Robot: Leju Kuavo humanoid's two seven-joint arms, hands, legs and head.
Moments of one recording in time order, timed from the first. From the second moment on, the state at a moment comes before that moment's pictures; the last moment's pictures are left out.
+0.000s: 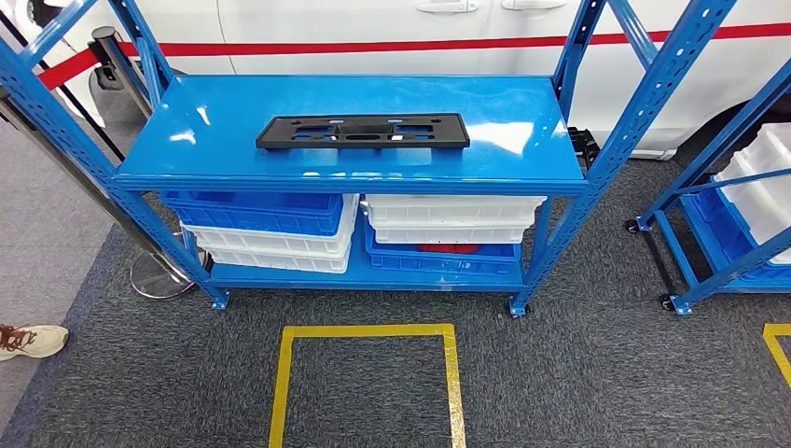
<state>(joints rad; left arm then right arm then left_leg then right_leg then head) 0.10 -0.01 0.24 -0.38 -0.17 -0.01 -0.09 0.10 0.01 -0.20 -0.37 0.26 0.02 0.00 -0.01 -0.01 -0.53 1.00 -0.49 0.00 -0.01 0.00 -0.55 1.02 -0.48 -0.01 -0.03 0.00</state>
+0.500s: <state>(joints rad) 0.04 -0.02 0.55 -0.35 -0.37 -0.02 -0.21 0.03 0.04 -0.46 -0.32 0.59 0.07 -0.06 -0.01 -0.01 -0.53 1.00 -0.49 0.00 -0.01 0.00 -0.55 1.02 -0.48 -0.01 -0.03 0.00</state>
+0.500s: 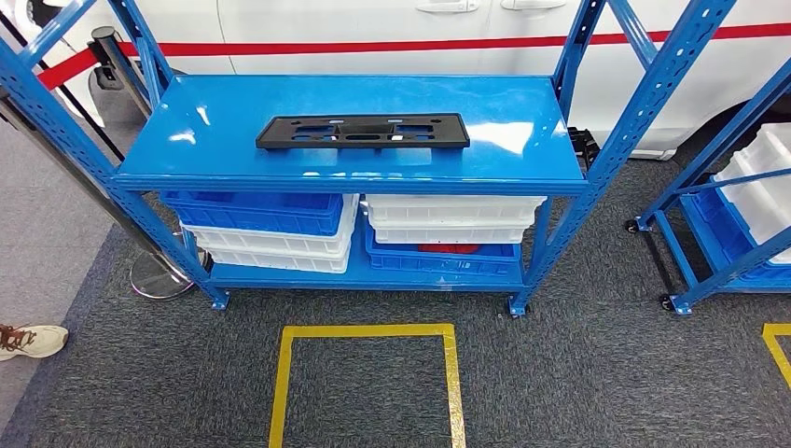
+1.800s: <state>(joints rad) -0.05 -0.05 1.00 -0.27 -0.66 -0.04 -0.34 -0.16 0.13 -0.19 -1.02 0.34 0.39 -0.50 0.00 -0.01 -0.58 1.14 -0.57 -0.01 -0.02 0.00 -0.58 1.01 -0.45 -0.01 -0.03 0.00</state>
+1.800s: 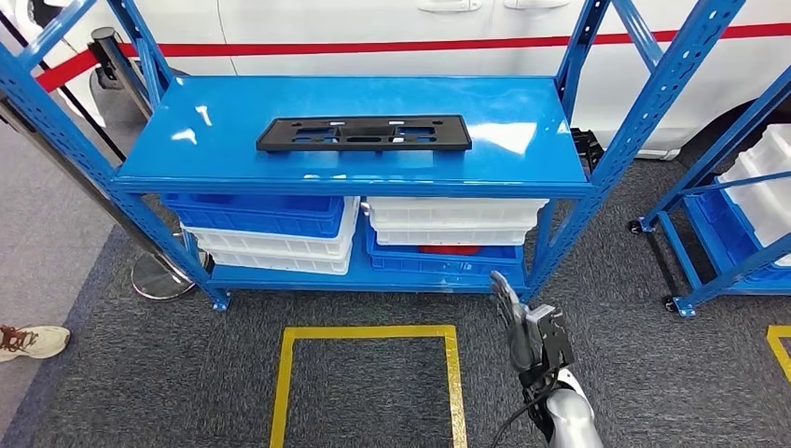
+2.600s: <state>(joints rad) -0.08 -0.08 1.17 -0.24 -0.74 -0.04 -0.34 -0.23 0.01 0.27 -1.71 0.01 0.43 -0.66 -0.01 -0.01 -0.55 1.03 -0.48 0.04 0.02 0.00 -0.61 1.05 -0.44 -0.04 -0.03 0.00</state>
